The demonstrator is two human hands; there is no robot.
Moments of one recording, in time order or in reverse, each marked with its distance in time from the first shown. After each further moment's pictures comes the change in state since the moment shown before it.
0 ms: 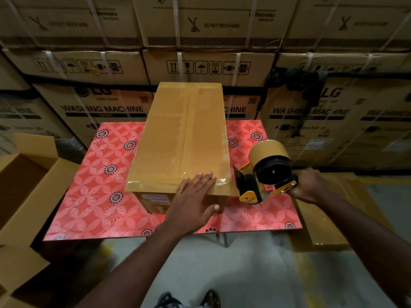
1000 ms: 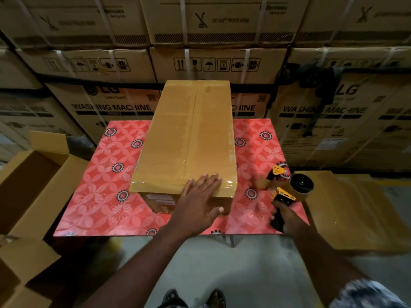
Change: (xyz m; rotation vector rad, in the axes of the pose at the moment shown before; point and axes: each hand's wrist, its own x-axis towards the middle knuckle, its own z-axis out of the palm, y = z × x) left_hand 0.003 0.004 -0.003 -0.085 -0.047 -0.038; right_hand -0.009 -0.012 0.157 1.520 -0.095 1.106
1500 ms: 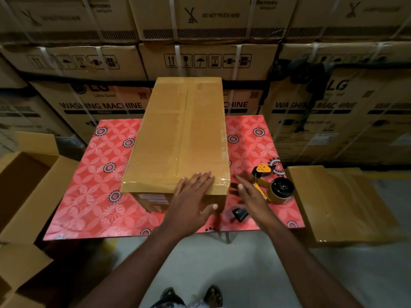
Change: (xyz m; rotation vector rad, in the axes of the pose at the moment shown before) left_hand 0.000 -0.001 0.005 0.036 0.027 0.001; right_hand -0.083 0.005 0.082 -0.446 -0.398 -0.643
